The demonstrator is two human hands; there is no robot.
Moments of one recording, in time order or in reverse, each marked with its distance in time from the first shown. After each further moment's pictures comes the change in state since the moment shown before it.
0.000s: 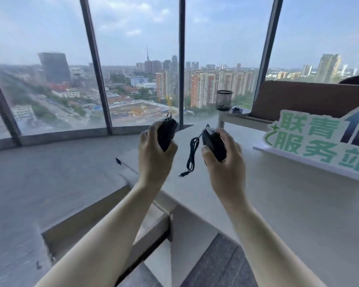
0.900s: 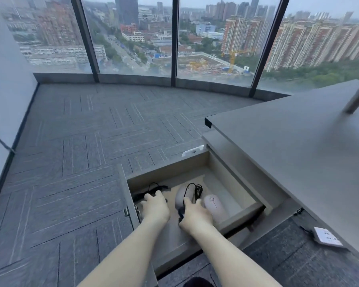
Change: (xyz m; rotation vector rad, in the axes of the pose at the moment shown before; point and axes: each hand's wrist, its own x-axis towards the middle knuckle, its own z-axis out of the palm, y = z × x) left_hand -0.108 -0.339 -0.116 0.753 -0.595 -0.984; right_hand -0.187 0.112 0.334 -0.806 -1.259 0.243
